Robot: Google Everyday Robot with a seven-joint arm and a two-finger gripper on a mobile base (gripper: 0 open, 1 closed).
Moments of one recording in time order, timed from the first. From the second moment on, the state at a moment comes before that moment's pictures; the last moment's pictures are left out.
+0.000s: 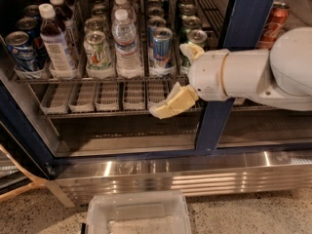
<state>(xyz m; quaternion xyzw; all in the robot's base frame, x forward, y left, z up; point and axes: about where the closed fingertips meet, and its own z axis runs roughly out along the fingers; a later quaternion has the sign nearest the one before) 0.517 -0.030 0.928 -0.51 0.67 0.18 0.52</state>
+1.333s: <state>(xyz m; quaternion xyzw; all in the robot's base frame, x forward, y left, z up) 0.559 -0.017 0.903 -0.48 0.69 0.22 0.49</state>
